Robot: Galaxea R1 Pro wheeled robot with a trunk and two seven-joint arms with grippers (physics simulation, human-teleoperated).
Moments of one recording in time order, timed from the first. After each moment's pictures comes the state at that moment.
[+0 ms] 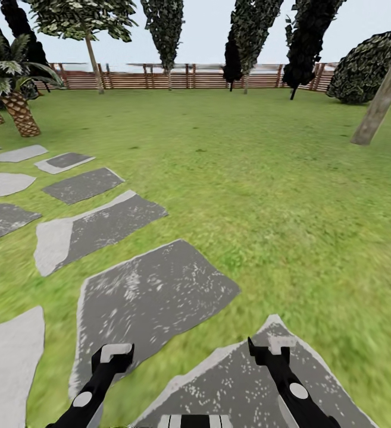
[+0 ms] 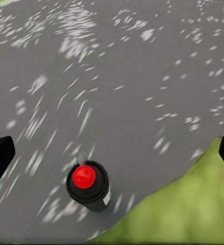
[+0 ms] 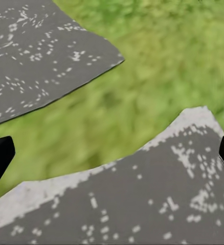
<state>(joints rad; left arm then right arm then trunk) -0.42 0.02 0.08 -0.47 -0.03 -0.34 -0.03 -0.40 0.00 0.00 -0.59 0.00 -0.27 0.00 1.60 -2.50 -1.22</state>
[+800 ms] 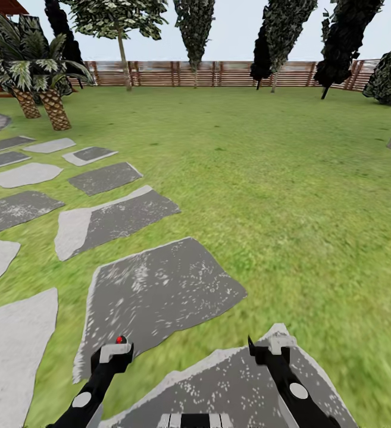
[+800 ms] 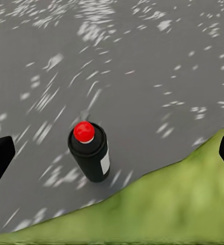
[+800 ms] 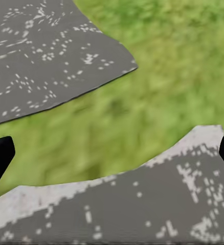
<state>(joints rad) -0.42 0.03 0.08 -0.47 -0.02 -0.35 -0.03 -0.40 0.00 0.00 -0.59 0.00 -0.27 0.00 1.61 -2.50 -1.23</state>
